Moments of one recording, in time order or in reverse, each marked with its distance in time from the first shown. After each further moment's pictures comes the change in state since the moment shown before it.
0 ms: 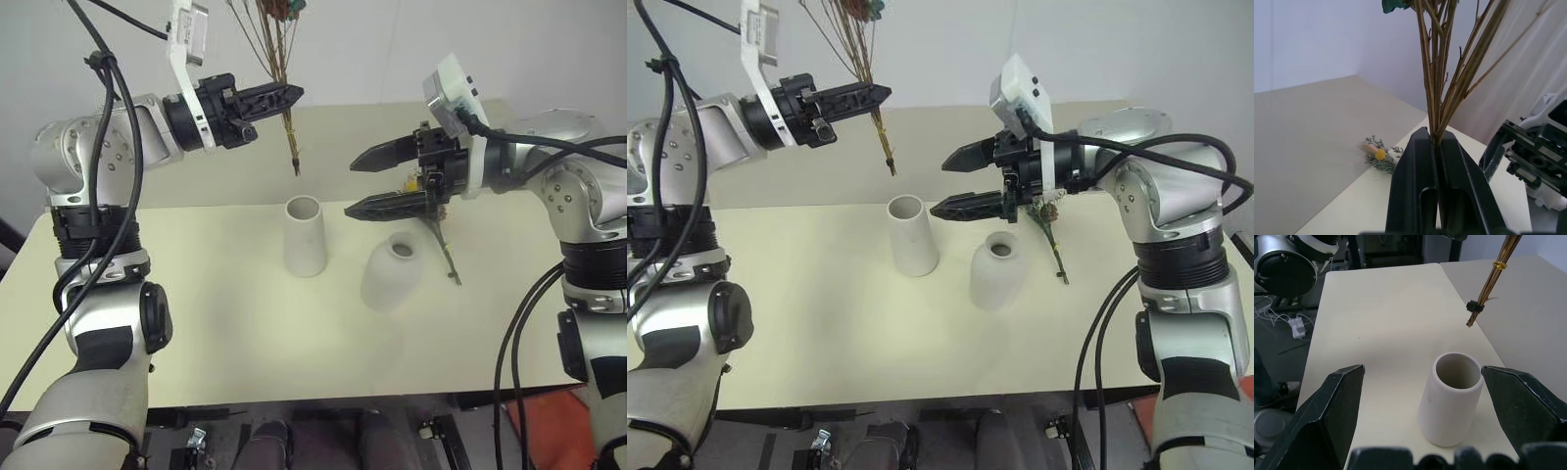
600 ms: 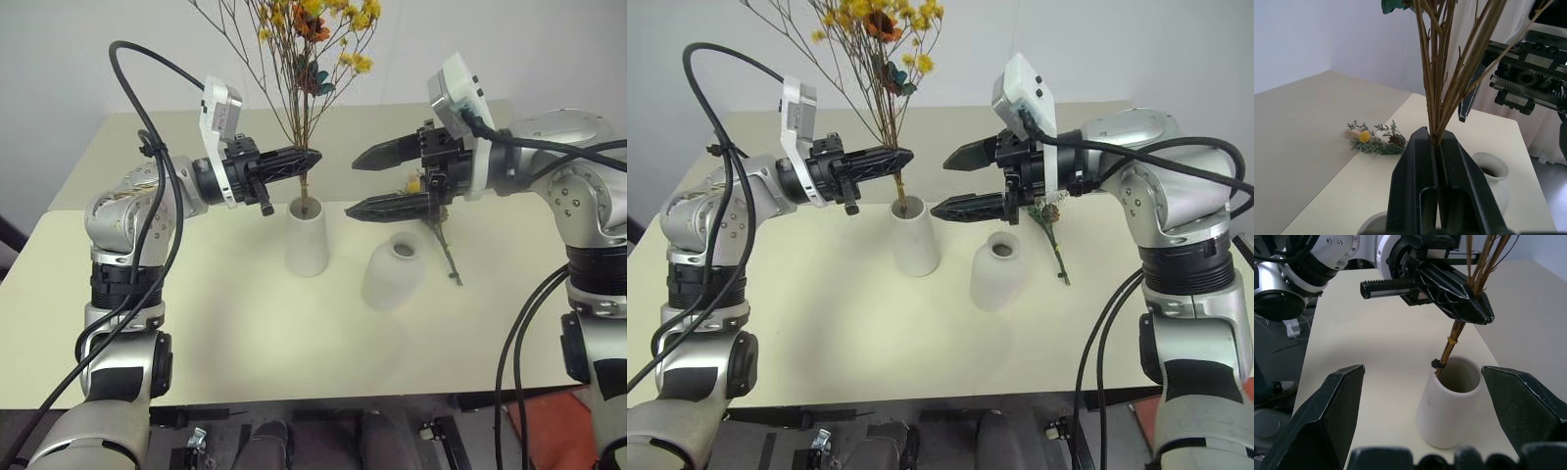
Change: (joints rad) left arm 0.254 -0.025 -0.102 -0.168 0.037 -0.279 -0.117; right arm 0.013 -0.017 -0.021 -0.050 0.011 0.024 -0.020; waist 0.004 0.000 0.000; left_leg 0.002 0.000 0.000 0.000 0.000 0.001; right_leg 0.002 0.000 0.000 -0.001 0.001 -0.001
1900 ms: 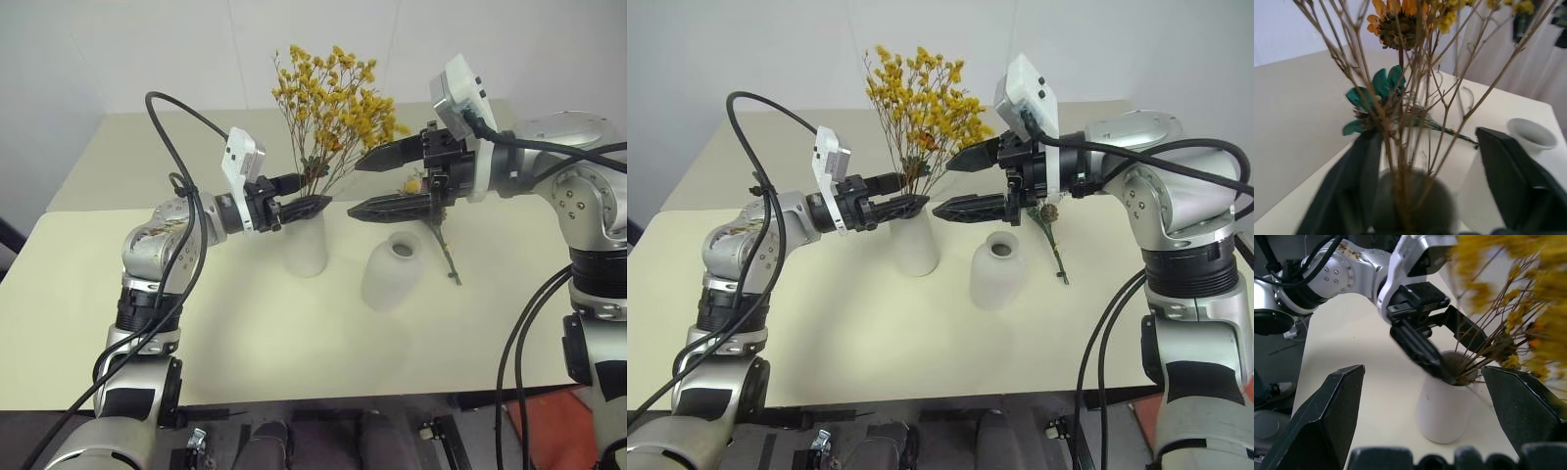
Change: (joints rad) left arm 0.165 -0.041 -0.077 -0.094 0.082 -0.078 0.102; right arm 0.010 -0.001 -0.011 -0.015 0.002 0.019 -0.015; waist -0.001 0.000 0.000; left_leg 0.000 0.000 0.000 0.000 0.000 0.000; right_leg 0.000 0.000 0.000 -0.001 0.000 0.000
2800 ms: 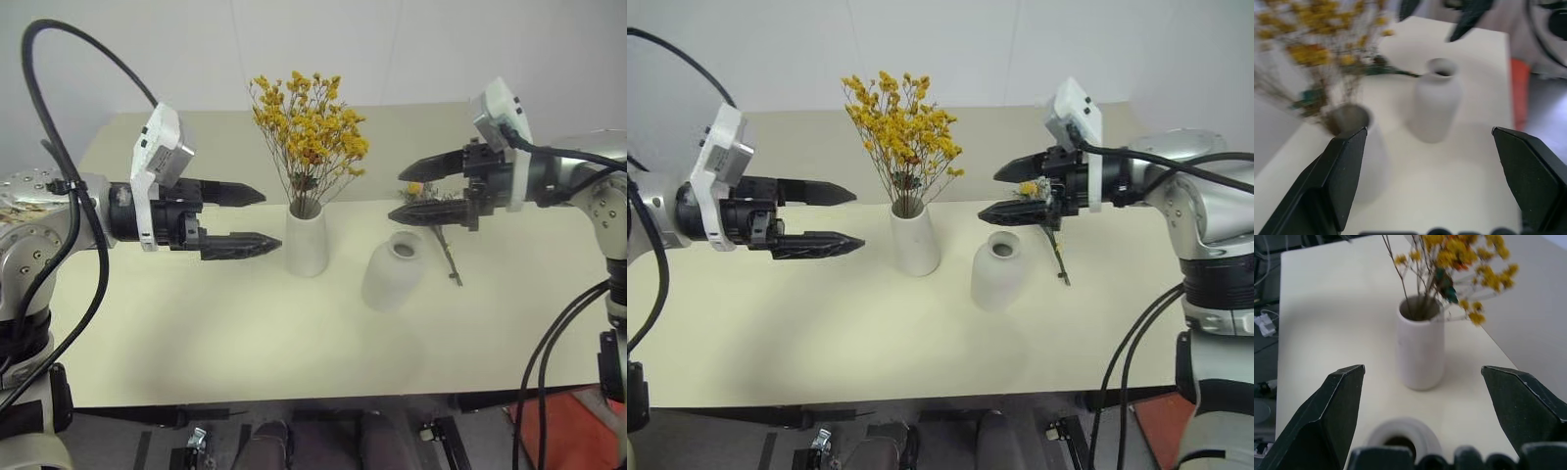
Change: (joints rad) left arm -0.042 0.484 0.118 -0.315 -0.305 0.360 -0.264; right arm 0.131 -0.187 -0.049 0.071 -0.021 -0.015 0.045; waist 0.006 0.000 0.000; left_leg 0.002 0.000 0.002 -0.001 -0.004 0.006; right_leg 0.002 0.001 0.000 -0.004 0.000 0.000
